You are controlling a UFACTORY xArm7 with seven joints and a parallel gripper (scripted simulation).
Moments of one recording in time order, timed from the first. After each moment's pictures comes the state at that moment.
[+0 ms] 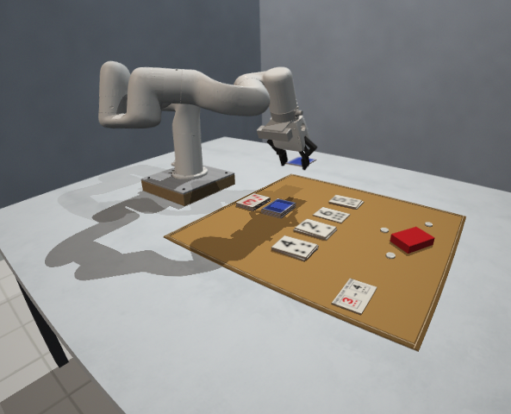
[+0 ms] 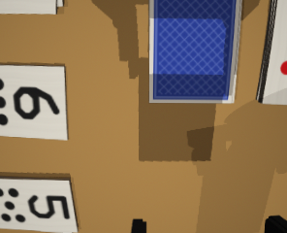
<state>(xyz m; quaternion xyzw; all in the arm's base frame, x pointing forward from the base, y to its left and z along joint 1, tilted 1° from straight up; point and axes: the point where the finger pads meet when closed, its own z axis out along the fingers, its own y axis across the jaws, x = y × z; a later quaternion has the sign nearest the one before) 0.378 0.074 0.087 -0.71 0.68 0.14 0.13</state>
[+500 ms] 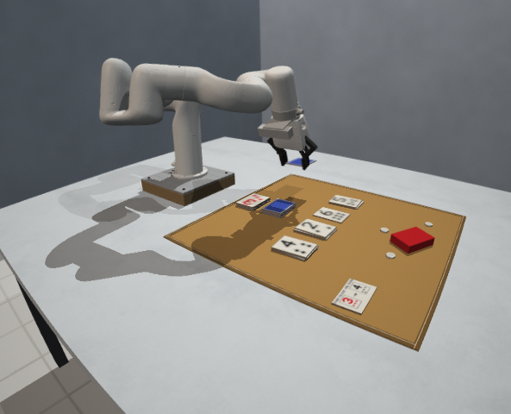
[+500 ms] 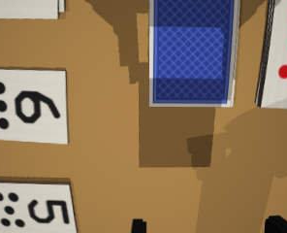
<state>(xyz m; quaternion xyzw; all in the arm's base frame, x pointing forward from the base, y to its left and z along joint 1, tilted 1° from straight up) 0.378 0.075 0.087 -0.71 0.68 0.13 0.12</state>
